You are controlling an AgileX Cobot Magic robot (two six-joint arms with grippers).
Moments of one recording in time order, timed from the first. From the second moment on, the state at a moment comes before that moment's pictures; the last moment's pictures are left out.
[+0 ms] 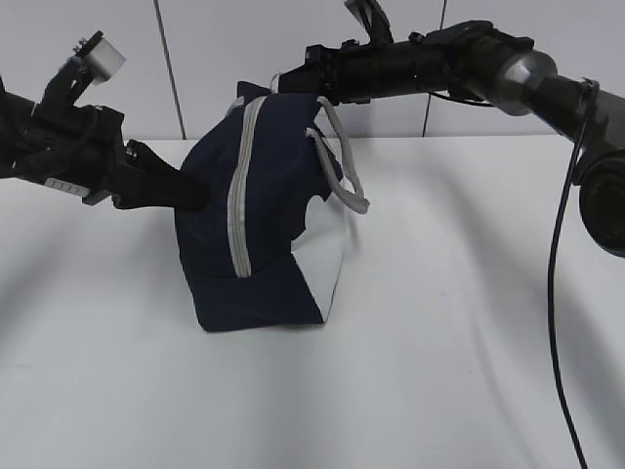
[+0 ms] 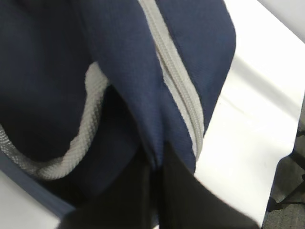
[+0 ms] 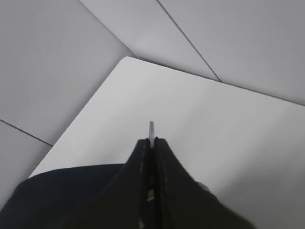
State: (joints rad) left arm -0.12 1.69 -1.07 -1.17 0.95 1.40; right arm 0.17 2.65 -2.50 -1.87 -0.87 2.28
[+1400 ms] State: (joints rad) left arm -0.11 1.69 -1.07 -1.18 0.97 1.40; right arm 0.17 2.73 -2.69 -1.88 -0.79 2.28
